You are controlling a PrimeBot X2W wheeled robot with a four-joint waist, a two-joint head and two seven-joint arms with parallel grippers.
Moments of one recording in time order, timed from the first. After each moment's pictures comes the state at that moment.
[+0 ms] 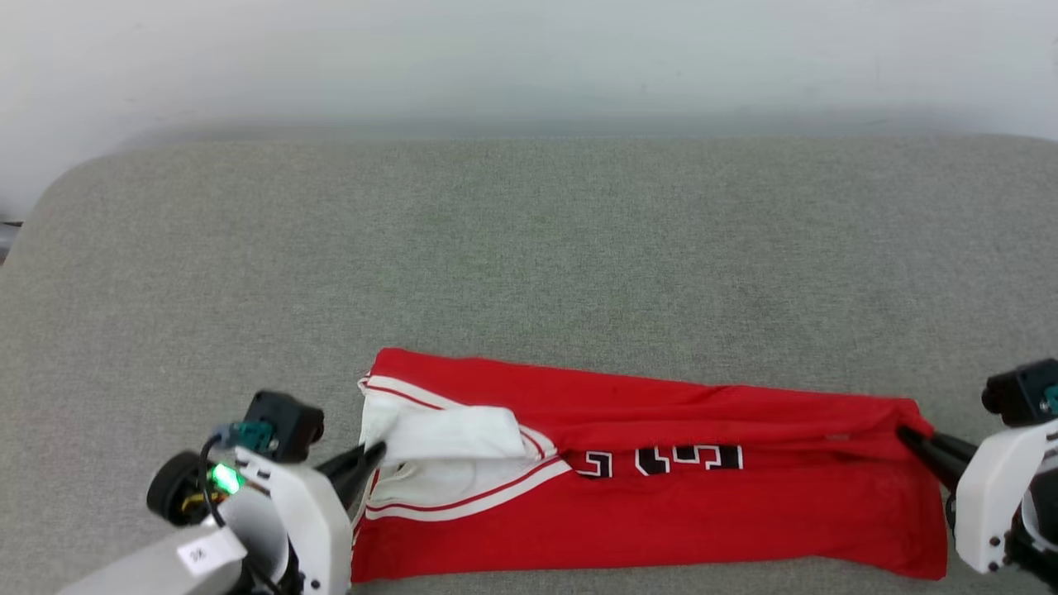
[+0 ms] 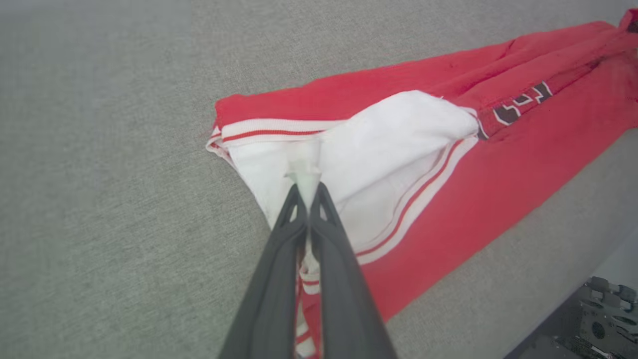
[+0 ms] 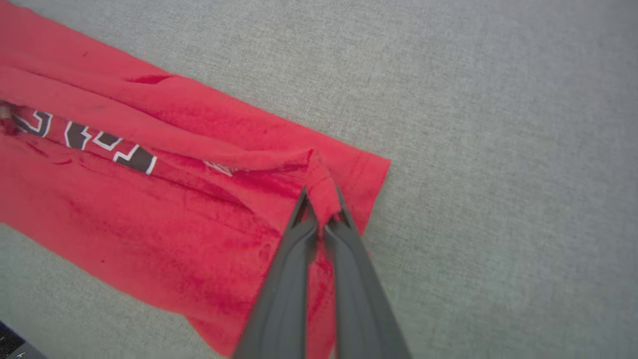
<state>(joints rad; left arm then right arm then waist) -0.60 0.85 -1.19 0.05 -1.10 0.18 -0.02 -0.35 -0.75 0.61 0.36 0.84 0.13 0.18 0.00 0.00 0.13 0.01</state>
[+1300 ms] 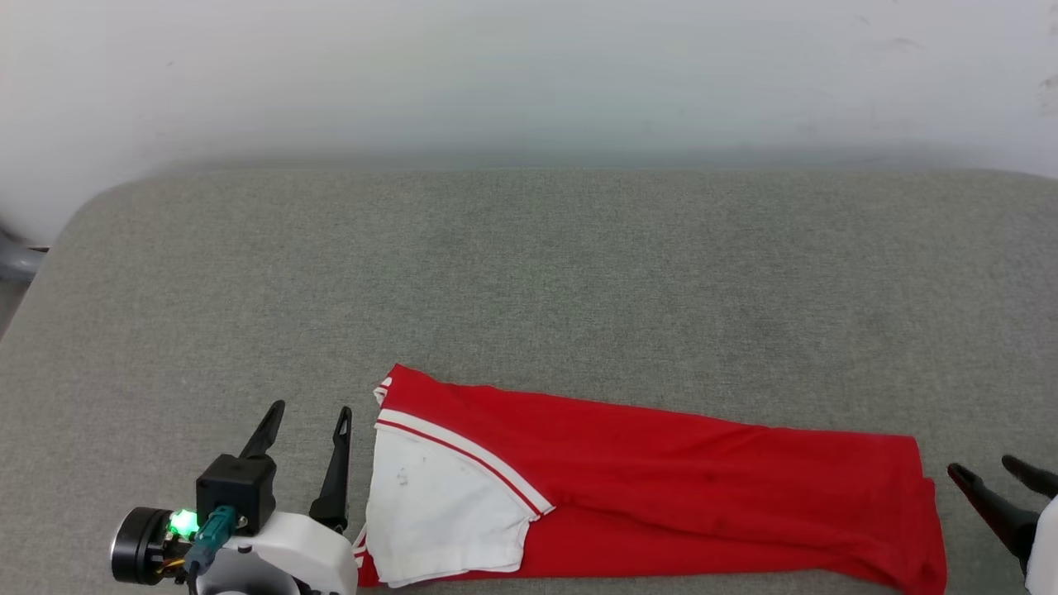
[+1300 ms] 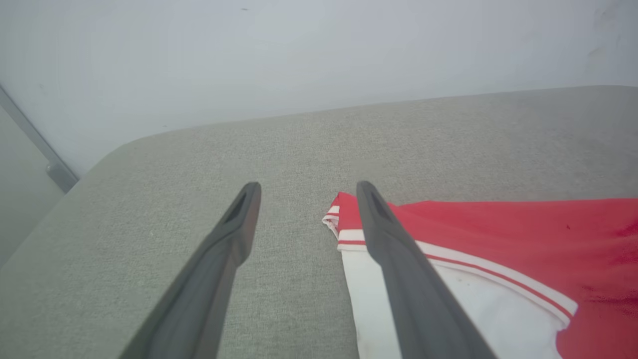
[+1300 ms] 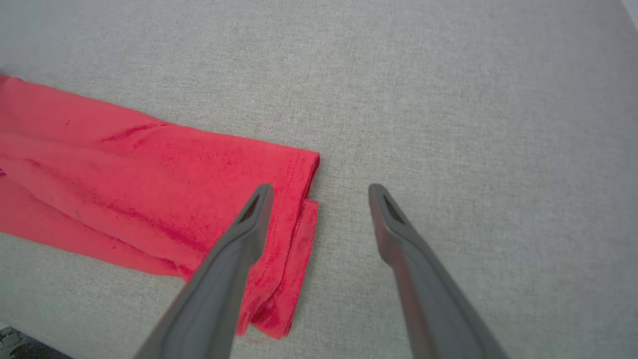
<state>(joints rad) -0.19 0.64 -0.72 0.05 -0.71 0.45 -0.26 -0.06 -0.72 0.23 0.20 0.80 0.13 0.25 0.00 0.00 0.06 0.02</state>
